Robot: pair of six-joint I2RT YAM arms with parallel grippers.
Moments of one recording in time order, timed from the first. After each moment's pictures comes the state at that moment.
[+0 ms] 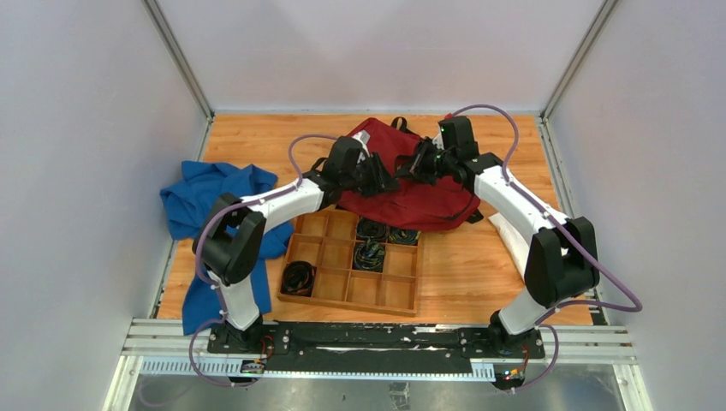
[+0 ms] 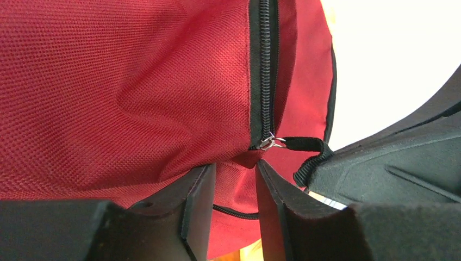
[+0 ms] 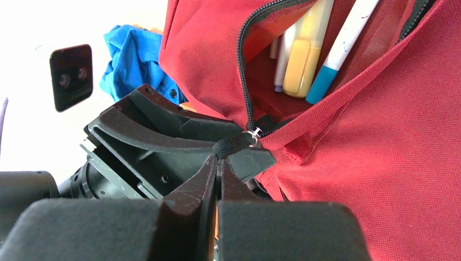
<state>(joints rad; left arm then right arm) -0.61 1.79 1.21 0.06 0.28 -0.87 0.37 1.58 1.26 -0.33 -0.39 0.87</state>
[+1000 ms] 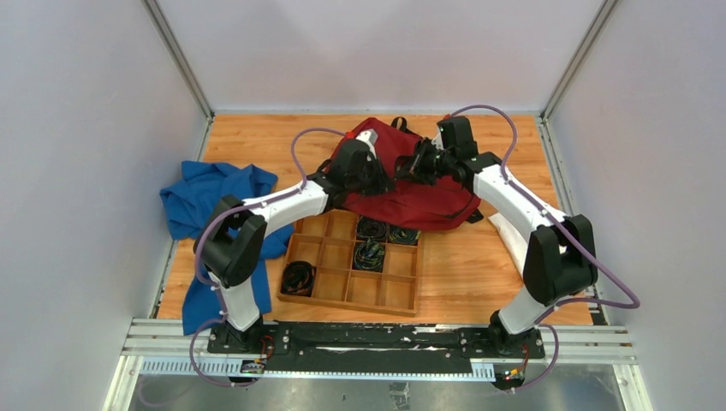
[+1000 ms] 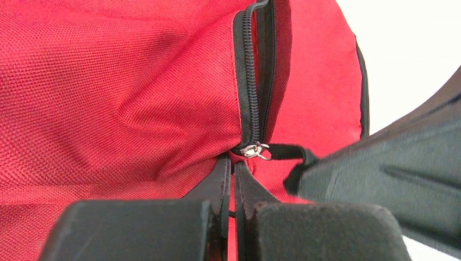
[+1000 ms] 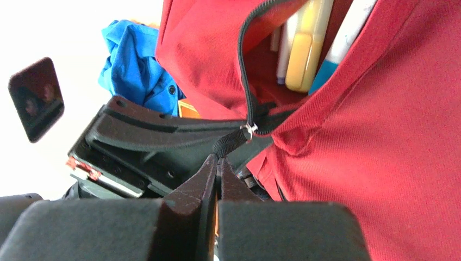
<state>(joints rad) -0.66 1.80 1.24 0.03 0.12 -0.68 0.37 1.59 1.25 -0.34 -0.41 0.87</state>
